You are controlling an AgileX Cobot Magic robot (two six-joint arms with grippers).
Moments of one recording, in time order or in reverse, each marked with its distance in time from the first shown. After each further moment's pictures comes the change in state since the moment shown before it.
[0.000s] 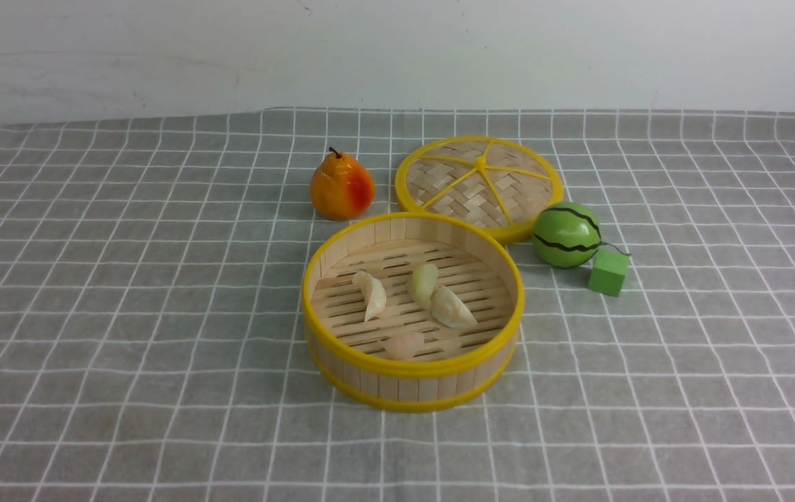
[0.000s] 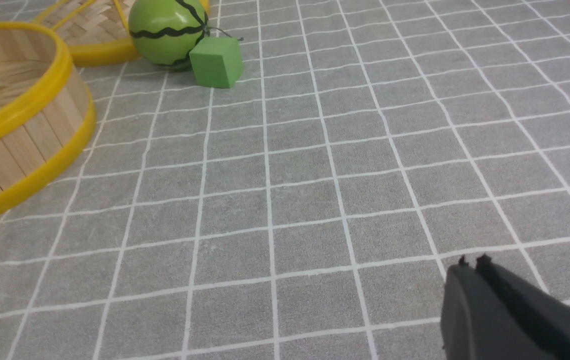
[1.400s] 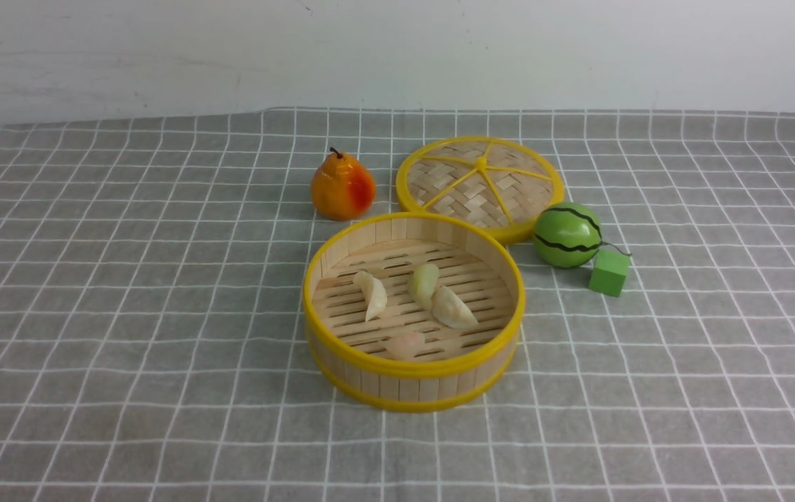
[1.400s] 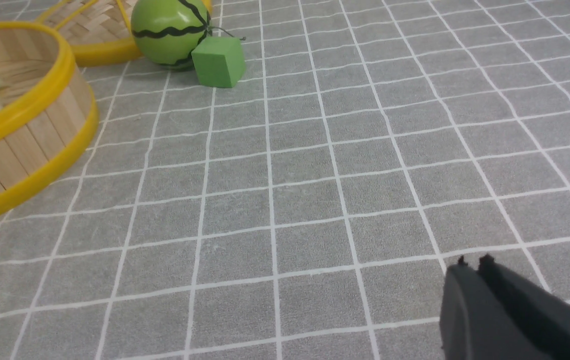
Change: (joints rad) right arm 0.000 0.000 0.000 0.002 0.002 0.000; left arm 0.237 -0.163 0.413 0.010 -0.635 0.000
